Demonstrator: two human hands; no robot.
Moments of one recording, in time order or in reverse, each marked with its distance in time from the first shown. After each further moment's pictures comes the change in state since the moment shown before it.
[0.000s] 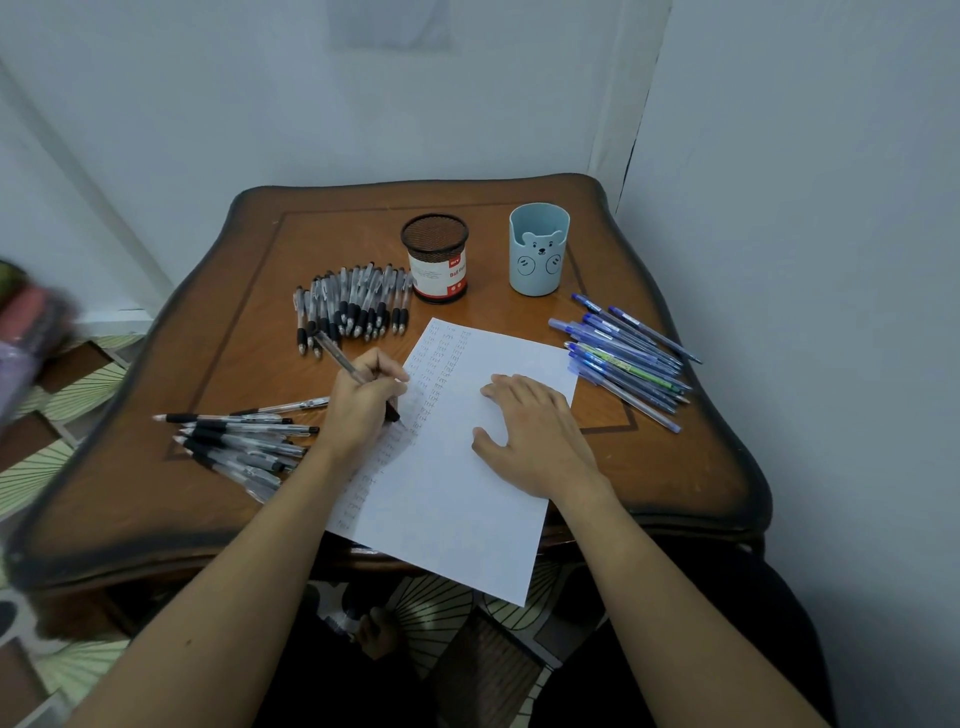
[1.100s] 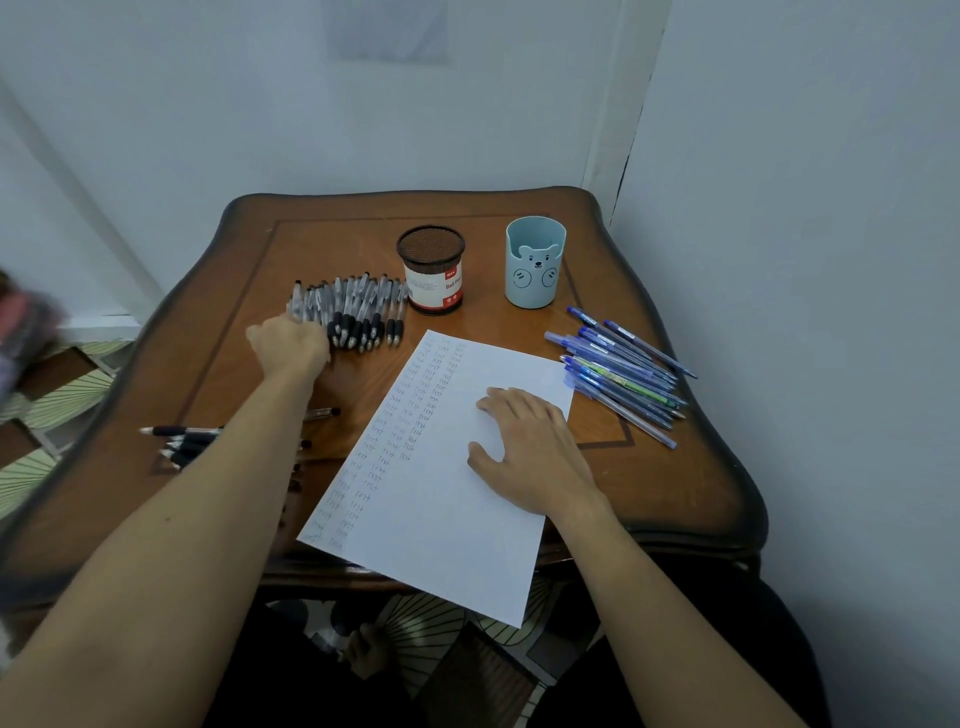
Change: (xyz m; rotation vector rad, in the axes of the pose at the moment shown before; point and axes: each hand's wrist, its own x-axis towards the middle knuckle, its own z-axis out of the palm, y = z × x) left_hand 0.080 0.032 -0.040 0.483 0.570 -0.293; right_hand 0.001 0.002 0.002 0.008 0.005 0.002
